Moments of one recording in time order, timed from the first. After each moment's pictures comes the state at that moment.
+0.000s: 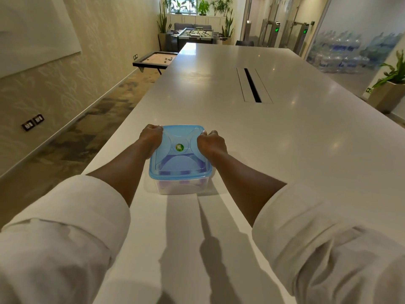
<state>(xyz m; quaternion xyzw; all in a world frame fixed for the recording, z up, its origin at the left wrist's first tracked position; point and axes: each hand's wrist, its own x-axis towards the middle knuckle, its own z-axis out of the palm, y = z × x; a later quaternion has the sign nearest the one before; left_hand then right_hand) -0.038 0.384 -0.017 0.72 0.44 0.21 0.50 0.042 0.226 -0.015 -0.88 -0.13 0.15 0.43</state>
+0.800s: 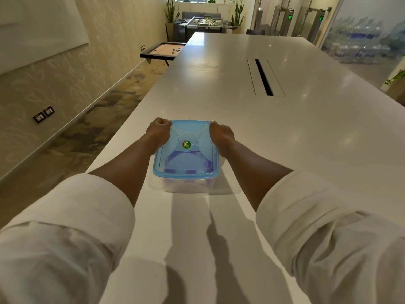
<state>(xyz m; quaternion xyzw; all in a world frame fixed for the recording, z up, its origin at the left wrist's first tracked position) -0.036 0.389 -0.021 0.75 0.41 0.19 0.49 0.070 0.242 -0.021 -0.82 -0.10 0.22 0.51</state>
